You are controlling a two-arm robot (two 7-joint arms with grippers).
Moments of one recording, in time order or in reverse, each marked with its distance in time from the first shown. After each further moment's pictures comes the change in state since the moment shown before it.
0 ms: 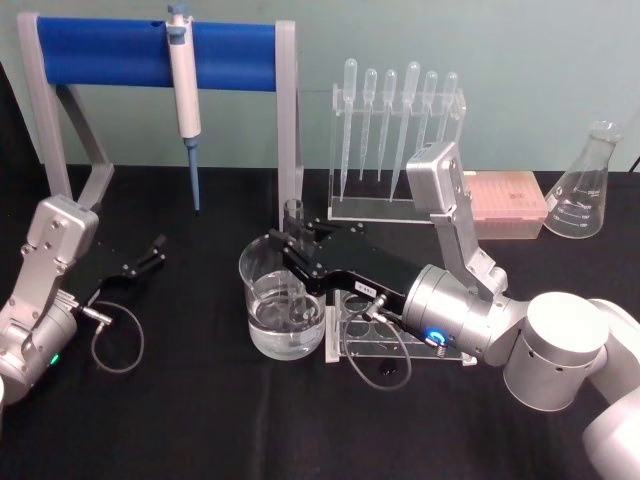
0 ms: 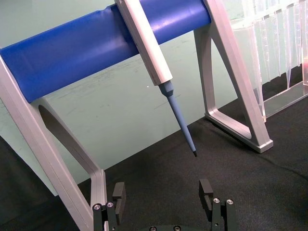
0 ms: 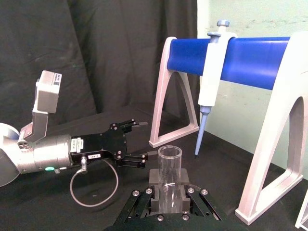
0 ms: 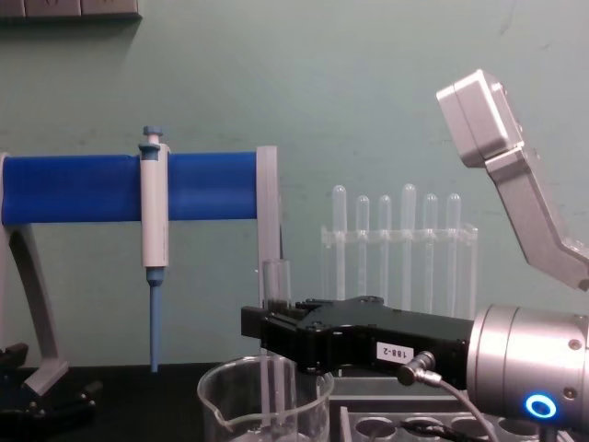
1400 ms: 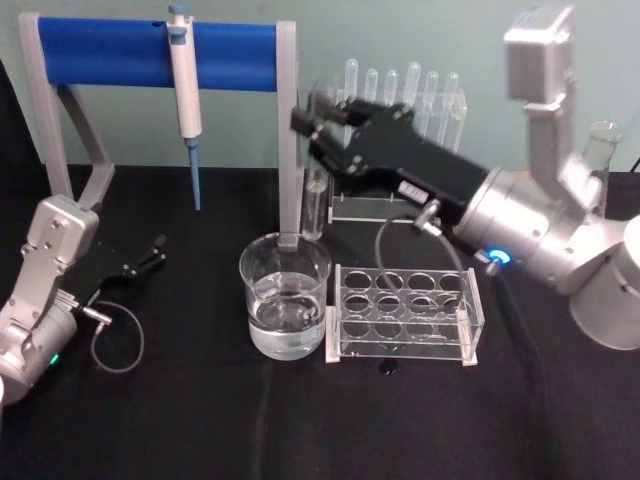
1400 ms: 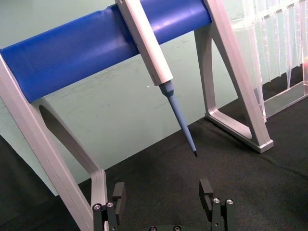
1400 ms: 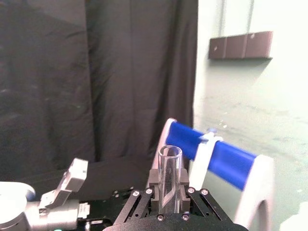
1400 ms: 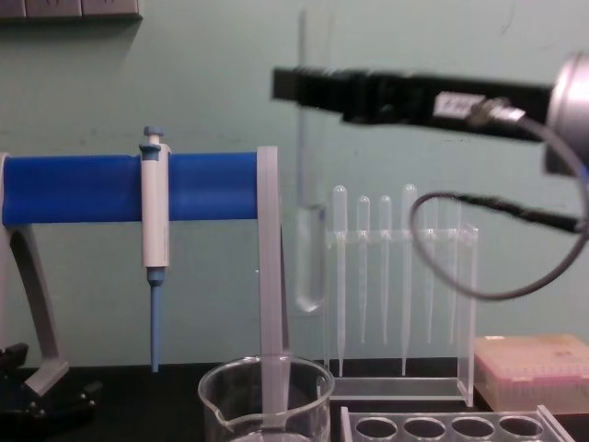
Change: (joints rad) left arm 0.000 0.000 0.000 0.000 0.000 0.000 0.000; right arm 0.008 0.096 0.112 -0.318 0.054 0.069 -0.036
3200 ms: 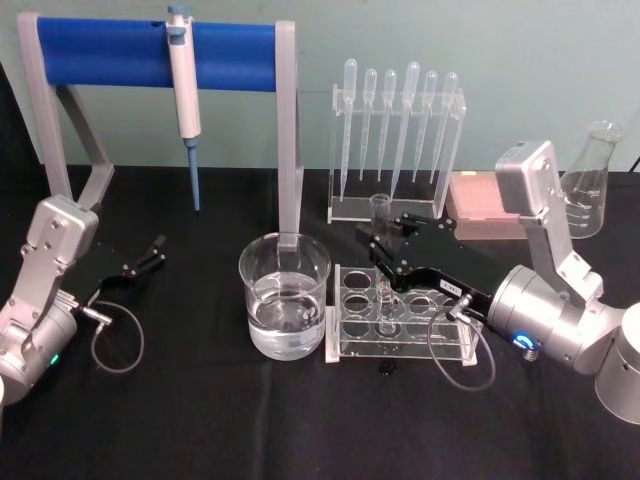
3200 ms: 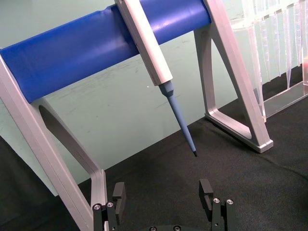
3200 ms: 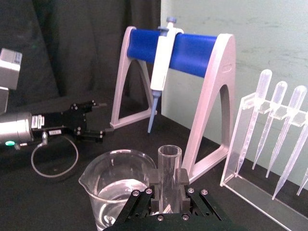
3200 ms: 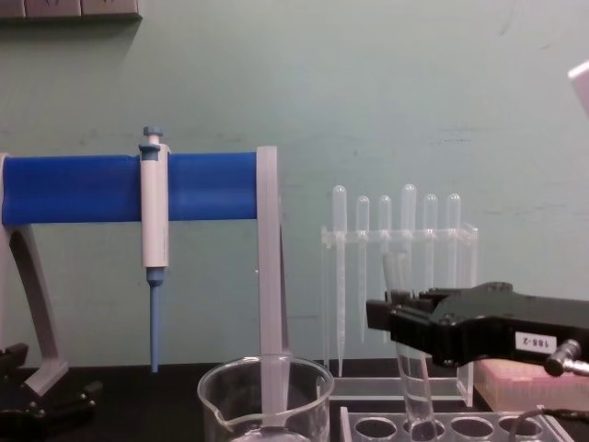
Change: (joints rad) left arm 0.000 0.000 0.000 0.000 0.000 0.000 0.000; right arm -0.125 0.047 0.021 0.159 -0.090 -0.022 -0.017
